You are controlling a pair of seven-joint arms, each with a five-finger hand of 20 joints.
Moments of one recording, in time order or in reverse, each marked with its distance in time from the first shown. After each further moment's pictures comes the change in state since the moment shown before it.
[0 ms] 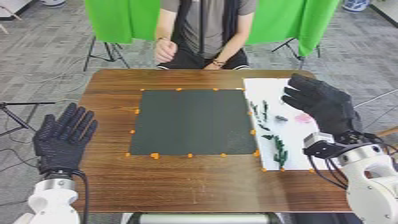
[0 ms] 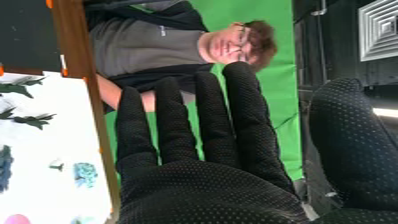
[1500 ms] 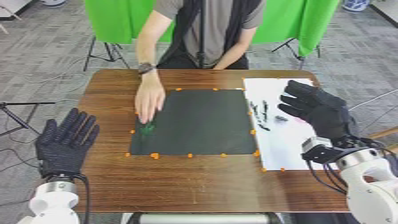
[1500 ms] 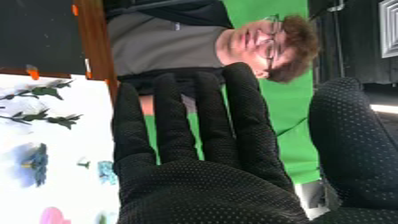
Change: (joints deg) left arm 1.1 -0.1 0.2 -0.5 -3.1 1.2 -0.3; right arm -1.4 -1.7 1.0 -0.6 0.2 -1.3 3.2
